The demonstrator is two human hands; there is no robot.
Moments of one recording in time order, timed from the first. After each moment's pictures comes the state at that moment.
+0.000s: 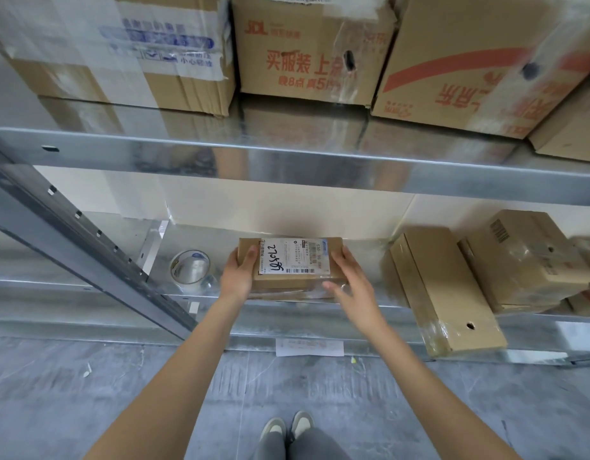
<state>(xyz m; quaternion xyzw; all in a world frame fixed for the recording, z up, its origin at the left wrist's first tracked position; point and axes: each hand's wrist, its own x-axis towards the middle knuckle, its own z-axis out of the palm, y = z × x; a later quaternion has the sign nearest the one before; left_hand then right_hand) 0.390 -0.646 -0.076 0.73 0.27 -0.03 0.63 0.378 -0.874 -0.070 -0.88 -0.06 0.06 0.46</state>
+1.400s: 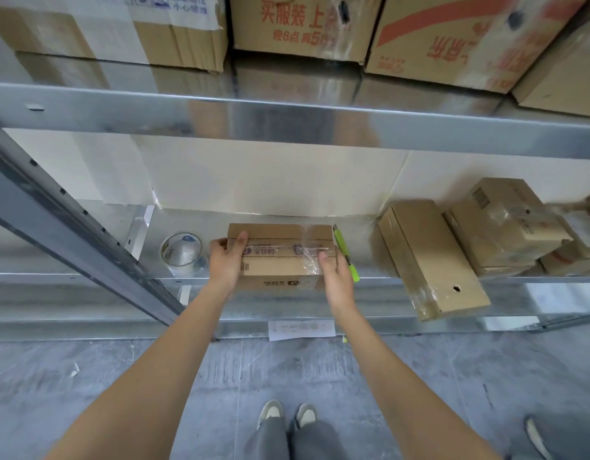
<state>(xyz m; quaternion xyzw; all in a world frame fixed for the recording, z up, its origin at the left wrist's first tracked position) 0.382 -0.632 -0.105 0.70 0.29 -0.03 0.65 0.350 -0.835 -0.100 -0.74 0.18 0.05 0.65</state>
